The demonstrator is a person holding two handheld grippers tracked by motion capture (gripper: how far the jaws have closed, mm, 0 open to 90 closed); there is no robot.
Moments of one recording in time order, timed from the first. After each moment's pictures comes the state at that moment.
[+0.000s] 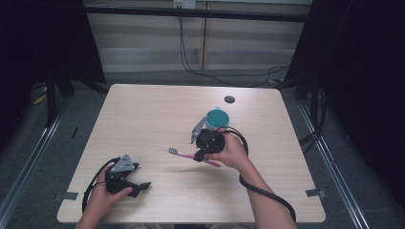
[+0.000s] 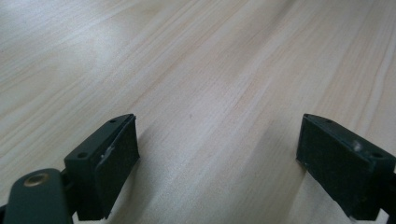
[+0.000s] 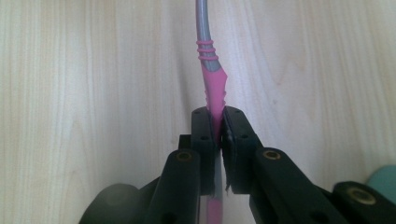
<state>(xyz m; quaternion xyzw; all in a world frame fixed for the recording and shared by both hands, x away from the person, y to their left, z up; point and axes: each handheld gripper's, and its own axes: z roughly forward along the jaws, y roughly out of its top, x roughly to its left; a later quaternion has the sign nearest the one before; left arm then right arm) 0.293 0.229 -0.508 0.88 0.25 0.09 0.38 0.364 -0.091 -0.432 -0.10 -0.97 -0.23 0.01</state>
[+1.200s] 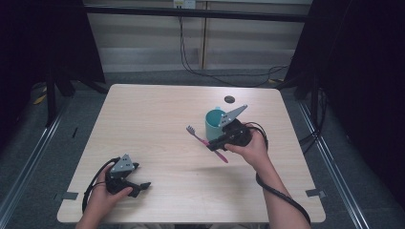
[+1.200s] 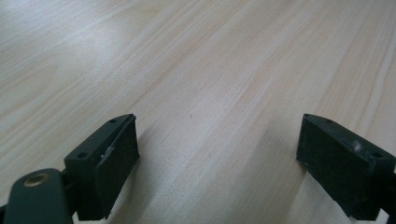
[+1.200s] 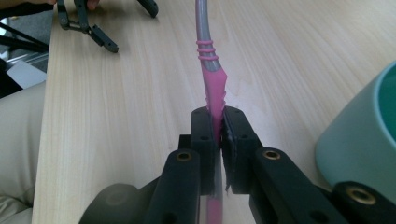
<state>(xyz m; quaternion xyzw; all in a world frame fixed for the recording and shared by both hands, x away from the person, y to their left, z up) 0.293 0.229 -0.508 0.88 0.25 0.10 0.38 0.359 -0.163 -0.405 -0.19 -0.90 -0.38 0.00</state>
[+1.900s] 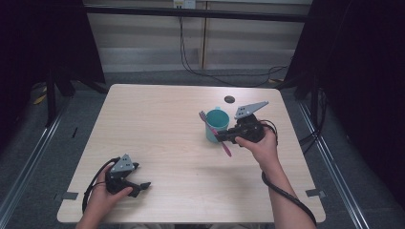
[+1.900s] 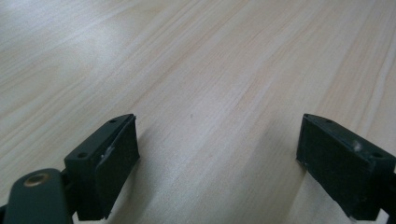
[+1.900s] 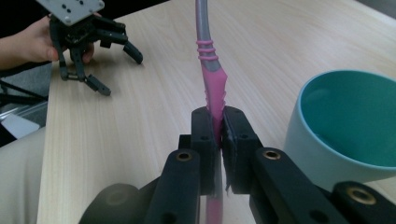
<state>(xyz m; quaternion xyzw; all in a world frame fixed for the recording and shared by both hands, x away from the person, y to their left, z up) 0.293 0.229 -0.509 0.88 0.26 0.10 0.38 0.354 -0.195 -0.387 -0.25 -0.86 -0.45 -0.04</state>
